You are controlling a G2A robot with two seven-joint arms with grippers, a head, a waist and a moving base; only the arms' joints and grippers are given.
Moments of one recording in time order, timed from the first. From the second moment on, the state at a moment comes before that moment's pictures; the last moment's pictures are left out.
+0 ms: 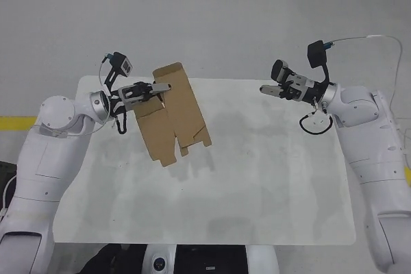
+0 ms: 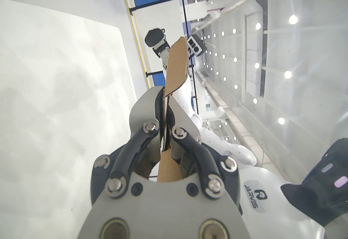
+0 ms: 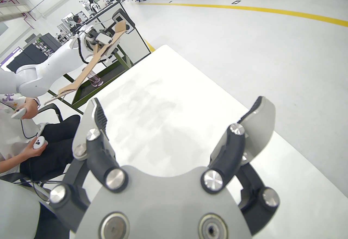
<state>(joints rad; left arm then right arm) 0.76 -0.99 -1.20 -1.33 -0.54 -0.18 -1.08 -0.58 -1.15 1.21 -1.01 -0.22 -0.99 0.73</state>
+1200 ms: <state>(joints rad) 0.69 -1.01 -1.10 -1.32 -0.52 -0.28 -1.20 -0.58 -1.15 1.21 -1.01 -0.22 -0.99 0.73</state>
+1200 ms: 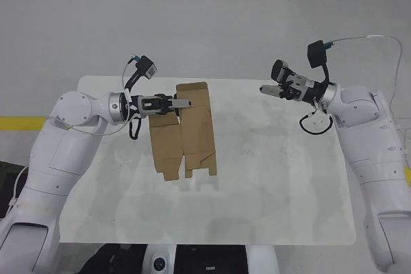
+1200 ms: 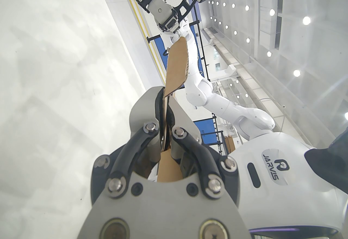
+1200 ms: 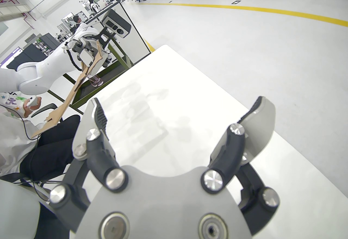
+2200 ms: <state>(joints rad) 0.69 -1.01 -1.10 -1.34 -0.50 -0.28 -1.22 -0.59 -1.15 1.21 -1.02 -0.23 -0.97 0.71</state>
